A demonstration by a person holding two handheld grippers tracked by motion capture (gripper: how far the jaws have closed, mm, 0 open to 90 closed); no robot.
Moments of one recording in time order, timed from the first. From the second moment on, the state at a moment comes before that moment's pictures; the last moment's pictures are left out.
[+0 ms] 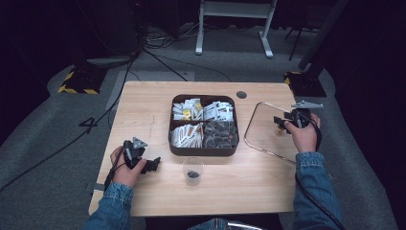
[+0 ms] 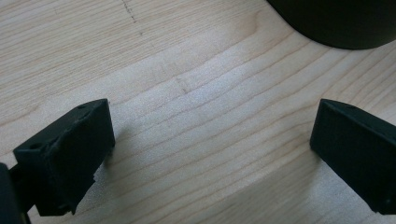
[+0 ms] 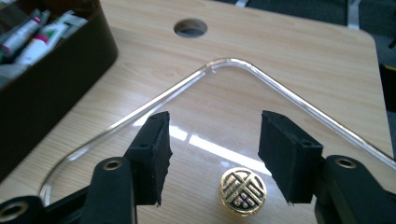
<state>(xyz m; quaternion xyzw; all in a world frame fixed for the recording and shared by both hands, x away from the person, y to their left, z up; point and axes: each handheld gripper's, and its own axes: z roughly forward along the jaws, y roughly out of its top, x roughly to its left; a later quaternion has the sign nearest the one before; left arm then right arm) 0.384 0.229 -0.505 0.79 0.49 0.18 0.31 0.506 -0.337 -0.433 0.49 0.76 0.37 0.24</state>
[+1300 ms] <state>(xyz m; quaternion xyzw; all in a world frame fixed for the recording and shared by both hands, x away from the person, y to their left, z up) 0.384 0.229 -0.505 0.79 0.50 0.18 0.31 0.518 -0.352 -0.482 0.53 0.77 0.29 0.20</state>
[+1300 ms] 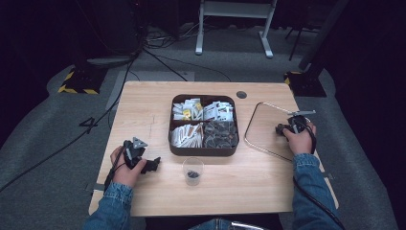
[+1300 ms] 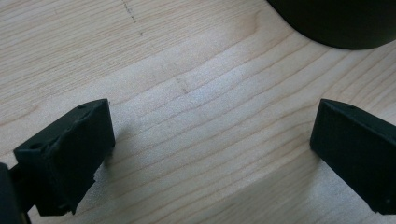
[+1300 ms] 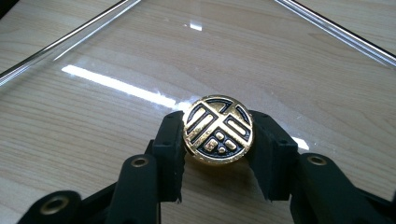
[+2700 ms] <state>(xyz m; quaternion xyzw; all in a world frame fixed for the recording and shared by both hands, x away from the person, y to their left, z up) 0.384 0.229 -0.505 0.79 0.49 0.18 0.31 0.490 -0.336 -0.403 0.48 0.73 0.40 0.26</state>
